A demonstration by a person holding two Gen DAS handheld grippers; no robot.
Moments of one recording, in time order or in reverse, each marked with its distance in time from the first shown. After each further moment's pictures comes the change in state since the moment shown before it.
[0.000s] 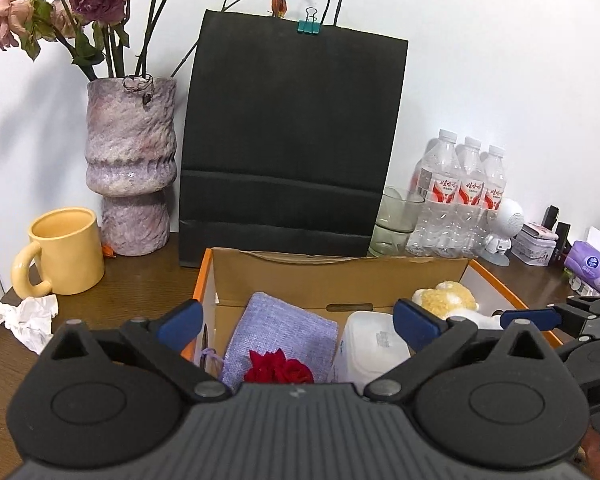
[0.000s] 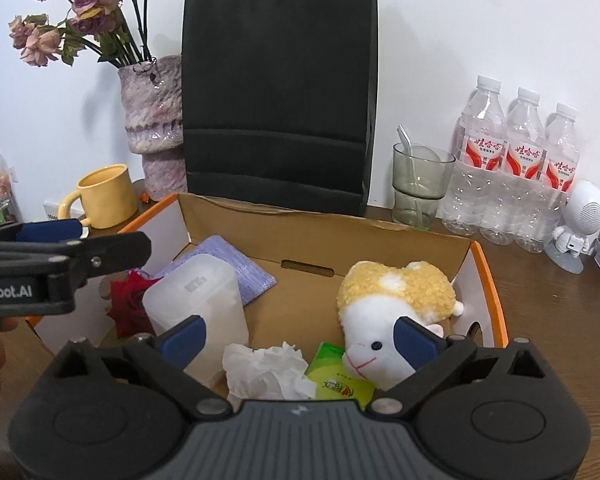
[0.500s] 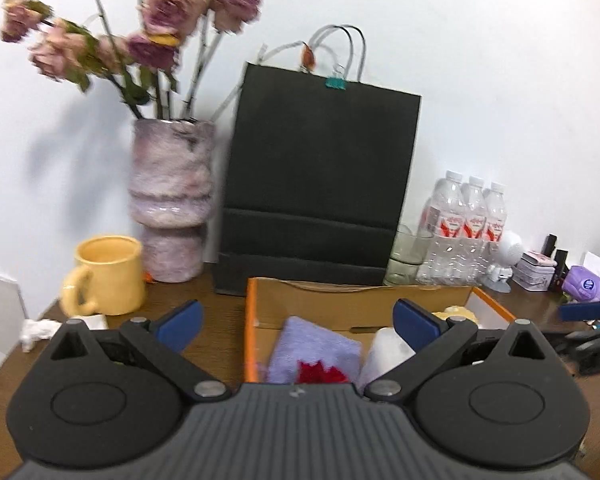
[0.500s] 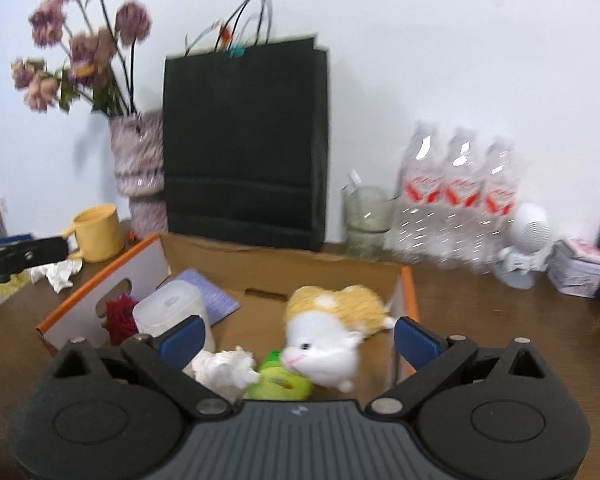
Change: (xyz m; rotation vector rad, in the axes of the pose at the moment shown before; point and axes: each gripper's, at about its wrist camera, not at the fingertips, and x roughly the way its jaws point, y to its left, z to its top) left arm -0.061 0.036 -0.005 -0.011 -0.109 0.034; right arm -0.074 -0.037 -0.018 0.029 -0.146 -0.058
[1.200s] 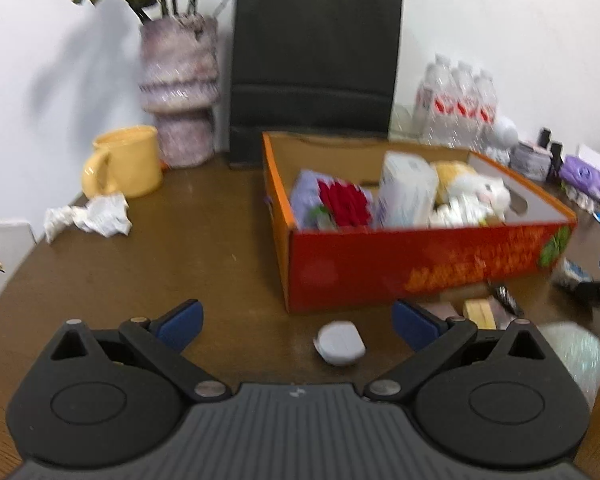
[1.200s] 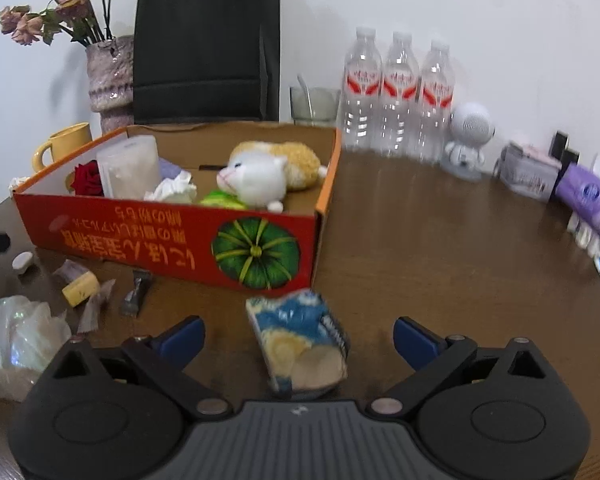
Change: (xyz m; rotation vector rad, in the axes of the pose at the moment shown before) left arm -0.022 0.011 -0.089 0.100 0.260 -0.029; right arm -0.030 -0.032 -0.112 0.027 0.168 -0.077
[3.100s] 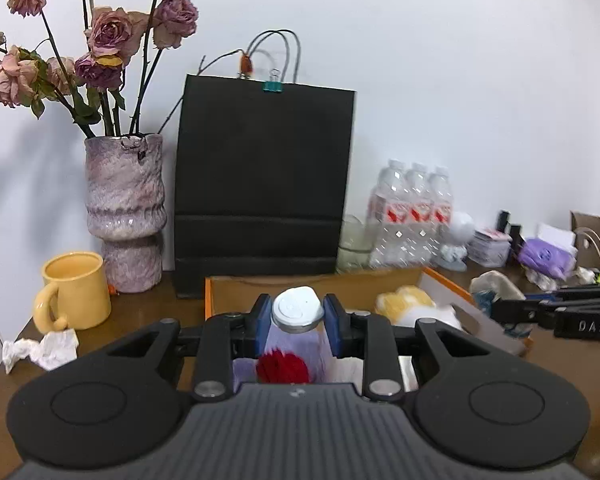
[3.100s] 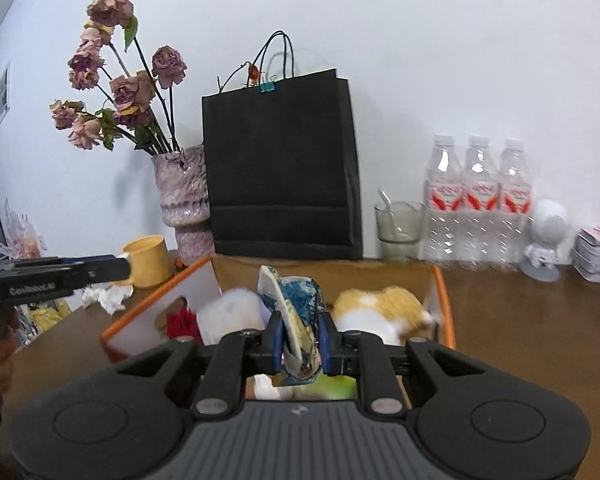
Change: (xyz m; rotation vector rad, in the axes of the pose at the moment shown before) left arm 0.000 -0.021 0.098 -0.003 -0.269 -0.104; right arm -0.010 0.051 0.094 0.027 -0.256 0.211
